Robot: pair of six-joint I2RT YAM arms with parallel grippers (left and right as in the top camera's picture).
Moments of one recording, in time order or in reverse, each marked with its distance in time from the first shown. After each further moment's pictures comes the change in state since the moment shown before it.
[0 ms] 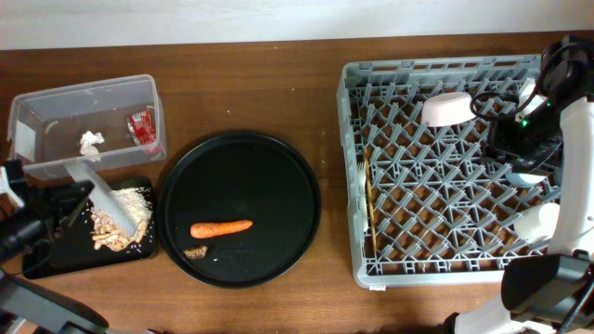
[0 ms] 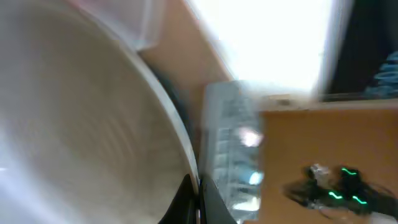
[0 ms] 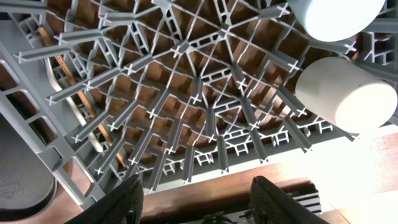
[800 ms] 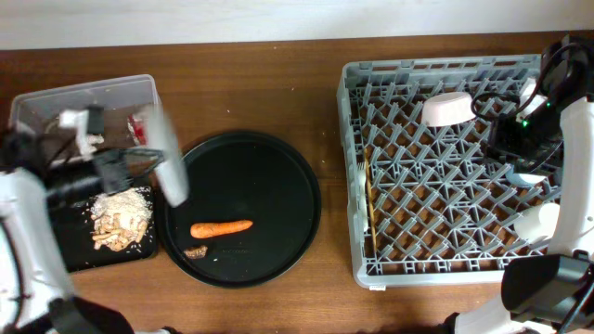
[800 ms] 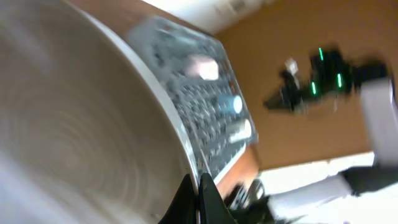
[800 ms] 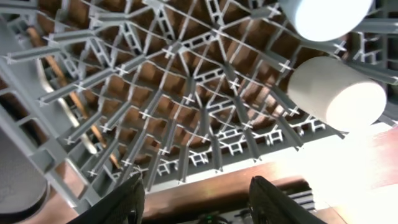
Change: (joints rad) left arm -0.465 -0.126 0.159 -0.161 0.110 0.237; right arm 0.000 0.000 0.000 0.000 0.031 0.004
